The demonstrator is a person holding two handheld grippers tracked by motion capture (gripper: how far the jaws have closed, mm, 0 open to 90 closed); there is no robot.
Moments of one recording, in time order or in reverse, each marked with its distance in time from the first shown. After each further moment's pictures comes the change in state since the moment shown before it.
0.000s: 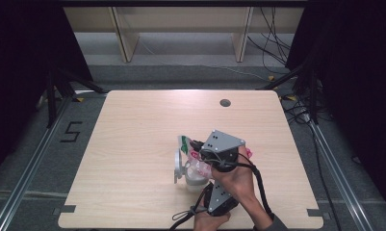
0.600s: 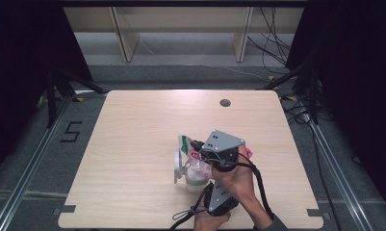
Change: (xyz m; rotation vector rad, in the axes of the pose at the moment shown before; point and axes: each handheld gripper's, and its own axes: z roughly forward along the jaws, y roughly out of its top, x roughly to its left) left arm 0.000 0.000 0.000 0.001 -0.002 -0.001; right arm -0.001 -0.001 0.000 0.008 0.007 0.000
